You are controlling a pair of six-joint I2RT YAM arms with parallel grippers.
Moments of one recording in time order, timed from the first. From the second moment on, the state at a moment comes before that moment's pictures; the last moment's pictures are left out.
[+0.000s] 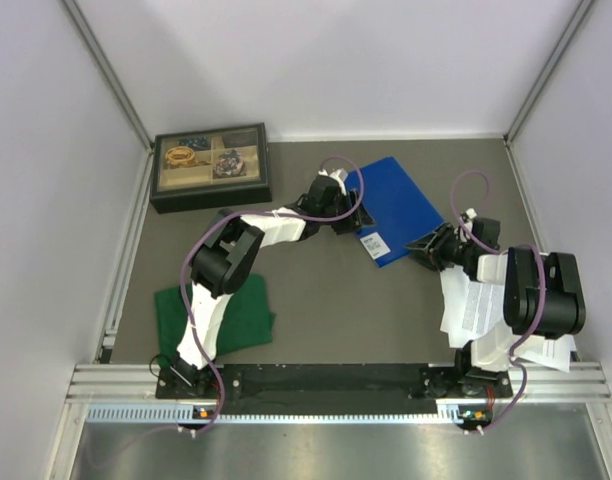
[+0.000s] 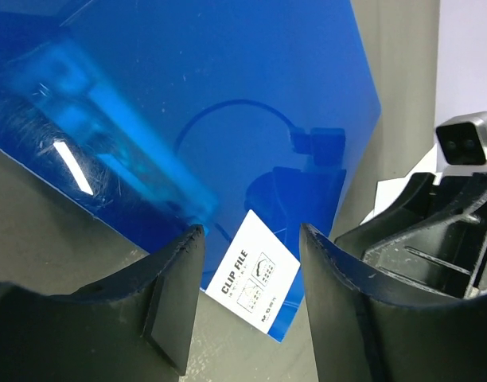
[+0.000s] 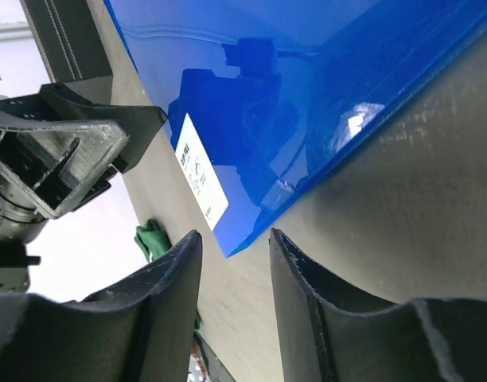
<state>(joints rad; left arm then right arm) -0.65 2.19 1.45 0.17 0.33 -0.84 -0.14 1.60 0.52 0.32 -0.75 0.85</state>
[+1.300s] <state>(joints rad) -0.65 2.16 1.49 0.04 0.29 -0.77 -0.09 1.90 0.51 0.90 -0.82 1.12</state>
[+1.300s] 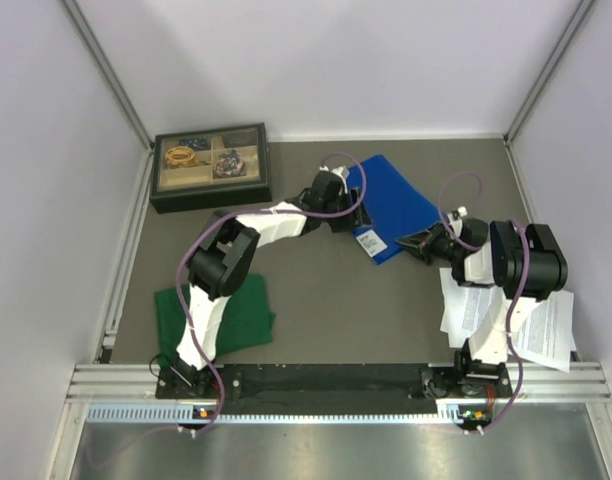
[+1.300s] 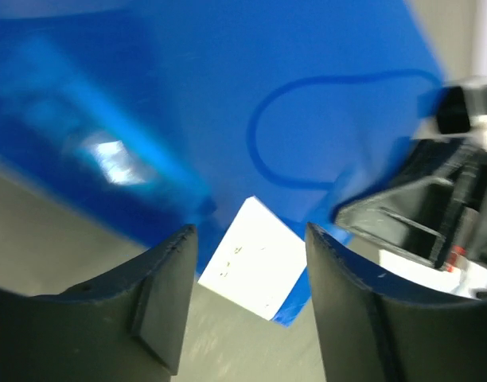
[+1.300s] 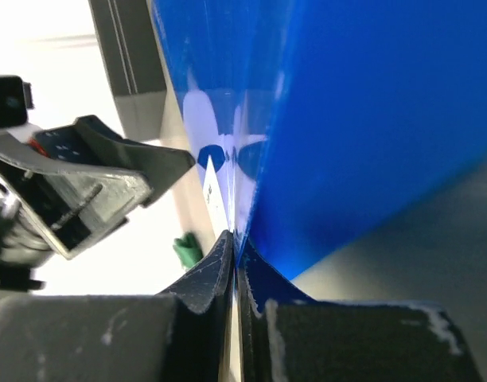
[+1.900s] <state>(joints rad) -0.51 1.76 1.59 -0.33 0.37 -1.22 0.31 1.20 0.64 0.16 -0.31 0.36</state>
